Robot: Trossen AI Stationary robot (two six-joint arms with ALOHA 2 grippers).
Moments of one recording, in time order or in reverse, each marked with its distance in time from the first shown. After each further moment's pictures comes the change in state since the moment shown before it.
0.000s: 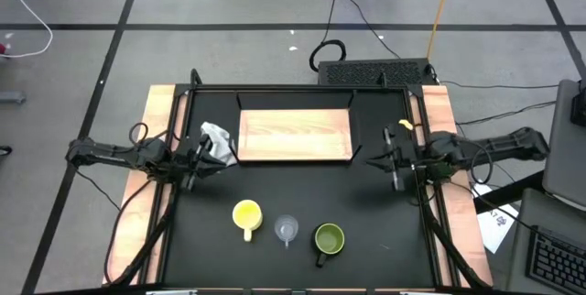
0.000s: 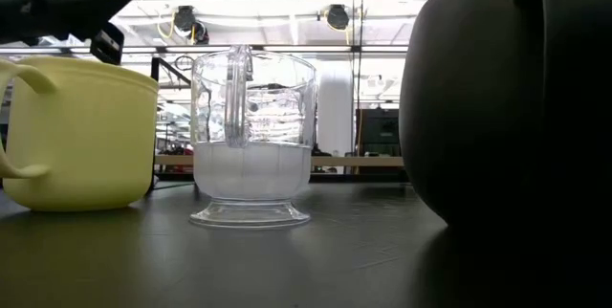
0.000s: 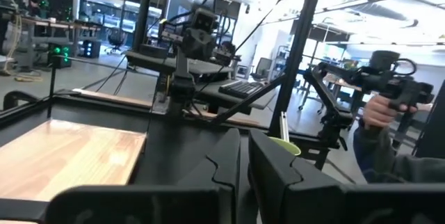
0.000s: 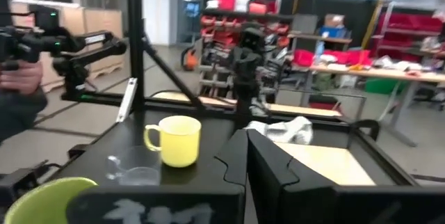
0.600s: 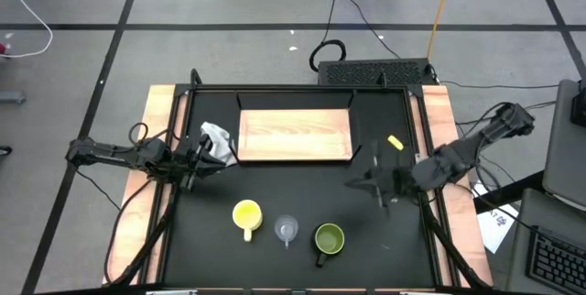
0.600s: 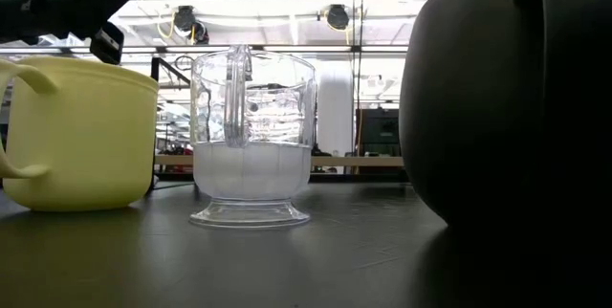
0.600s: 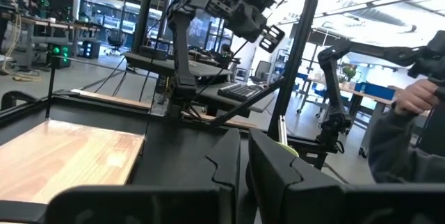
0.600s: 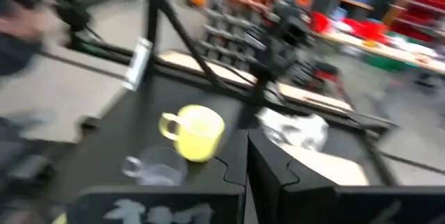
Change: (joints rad) left arm -0.001 0.000 0.000 0.009 -0.005 -0.016; right arm 0.414 0.532 0.612 -0.371 0.485 -0.052
